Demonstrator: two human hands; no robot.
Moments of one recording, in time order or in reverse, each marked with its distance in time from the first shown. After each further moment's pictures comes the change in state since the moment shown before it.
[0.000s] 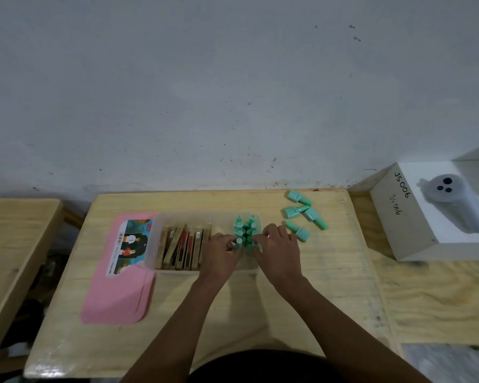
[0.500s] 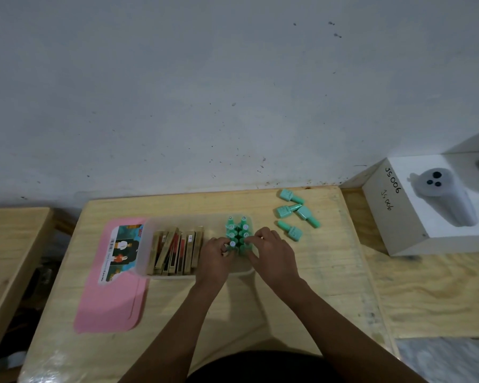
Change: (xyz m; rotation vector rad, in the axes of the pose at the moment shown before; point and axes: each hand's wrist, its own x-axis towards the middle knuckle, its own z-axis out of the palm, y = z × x) left_hand 0.004 -0.010 0.018 0.046 0.034 0.014; right_hand -0.005 0.013 0.002 0.262 -0.026 -0.013
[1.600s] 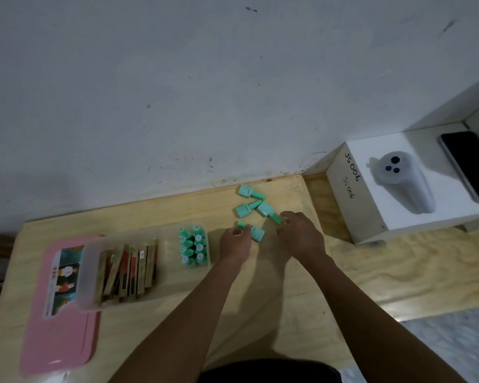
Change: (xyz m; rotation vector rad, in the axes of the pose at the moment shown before) left_hand 0.039 0.116 0.108 -0.381 -0.211 -0.688; right_hand 0.027 0.161 -0.037 0.124 -0.168 0.540
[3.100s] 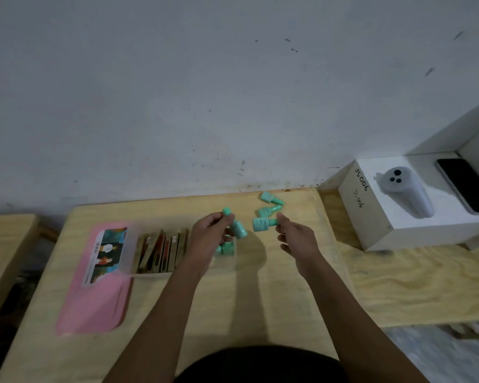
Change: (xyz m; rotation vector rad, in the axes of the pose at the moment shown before) left_hand -0.065 -0.009 -0.137 -0.383 -0.152 0.383; right_hand -0.099 -0.080 -0.024 1.054 -0.070 0.216
